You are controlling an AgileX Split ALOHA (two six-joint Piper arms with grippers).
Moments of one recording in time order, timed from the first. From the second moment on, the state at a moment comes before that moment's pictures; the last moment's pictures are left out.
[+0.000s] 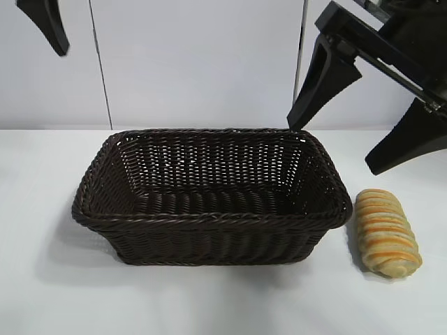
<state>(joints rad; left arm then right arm) -0.04 1.52 -1.38 -0.12 1.07 -0.16 0.25 1.46 -1.03 0.55 0.92 -0.08</state>
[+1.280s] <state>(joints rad) -0.04 0.60 -1.13 0.09 1.17 -0.09 0.25 1.46 -1.03 0.55 0.93 -0.12</state>
